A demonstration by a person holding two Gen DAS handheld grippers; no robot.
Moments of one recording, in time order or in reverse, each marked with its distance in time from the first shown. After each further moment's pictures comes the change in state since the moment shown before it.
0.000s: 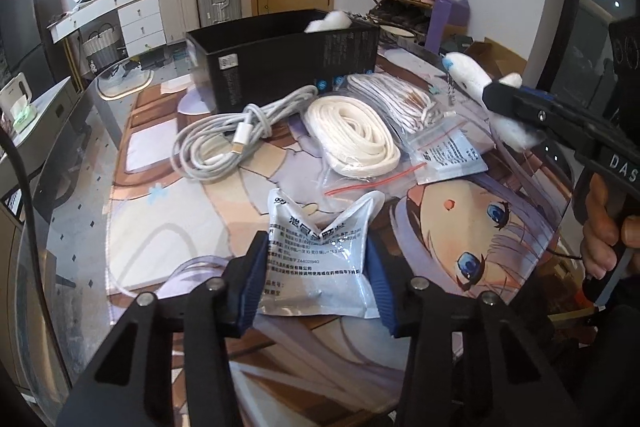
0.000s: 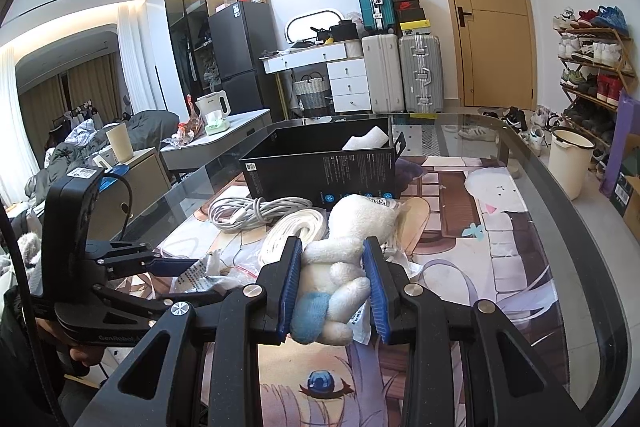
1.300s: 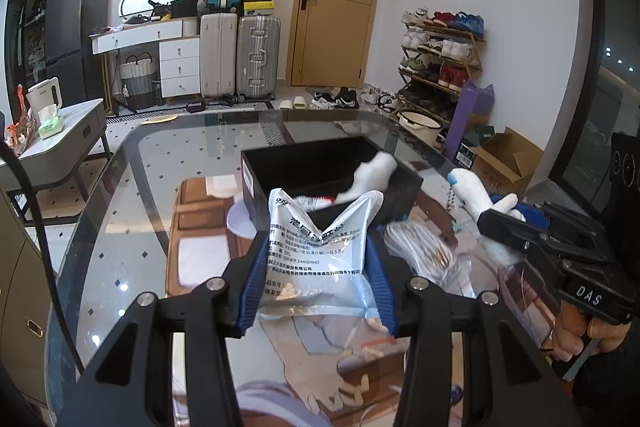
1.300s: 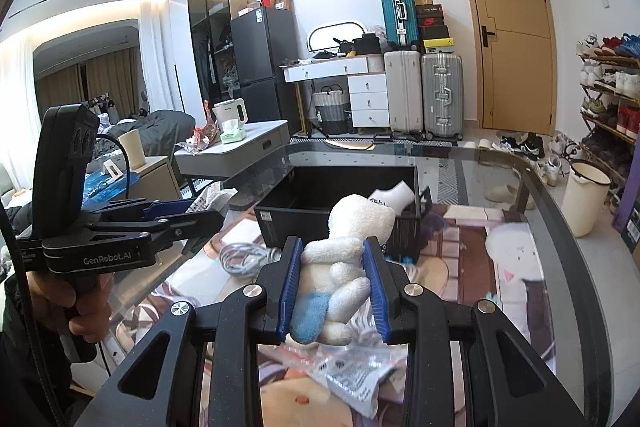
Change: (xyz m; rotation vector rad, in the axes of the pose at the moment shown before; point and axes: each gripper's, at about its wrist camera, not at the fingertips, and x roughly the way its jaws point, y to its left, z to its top) left arm -0.035 0.034 0.076 -0.137 -0.258 0.046; right arm 0.020 0.008 0.056 -0.078 -0.038 0.061
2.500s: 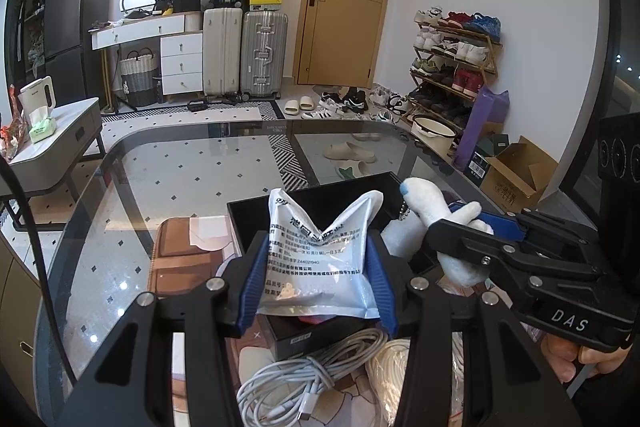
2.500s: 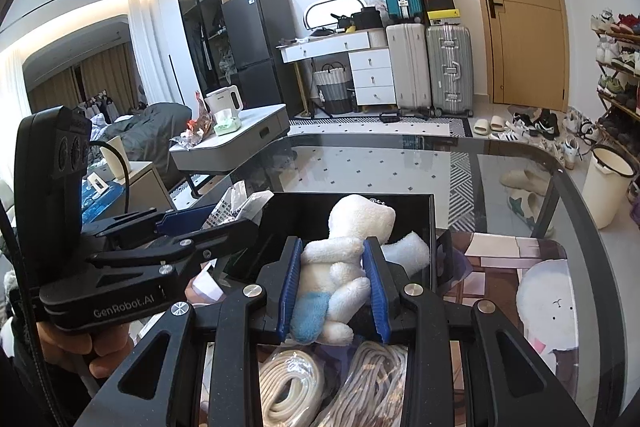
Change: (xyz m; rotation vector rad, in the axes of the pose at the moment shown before) left arm 0.079 0.008 0.051 -0.024 0.018 0.015; right arm 0.105 -0.034 0.064 0.057 0.103 0.030
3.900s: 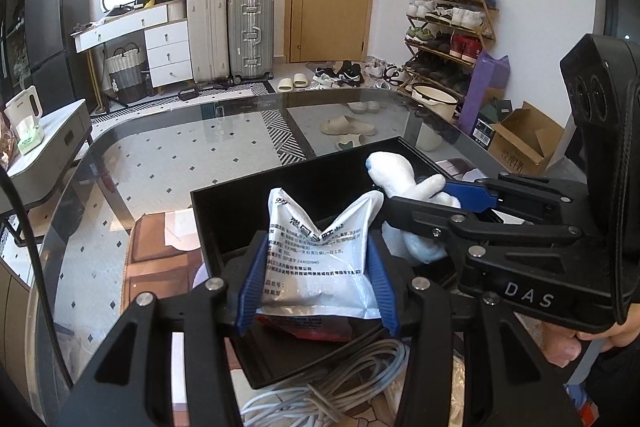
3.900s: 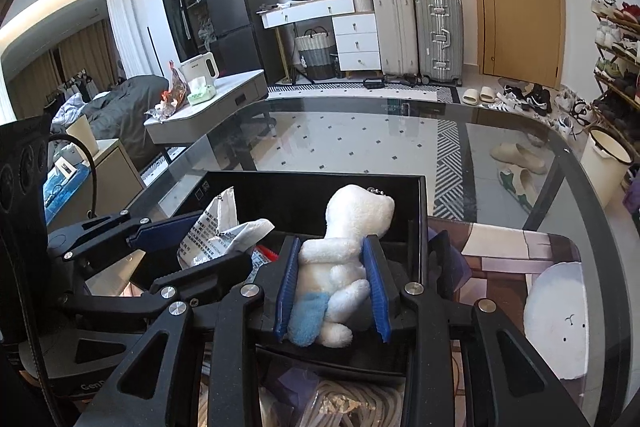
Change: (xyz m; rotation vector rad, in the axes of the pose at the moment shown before) left arm 0.049 -0.010 -0.006 0.082 0.089 0.015; right arm 0.073 -0.027 0.009 0.009 0.139 -0.062
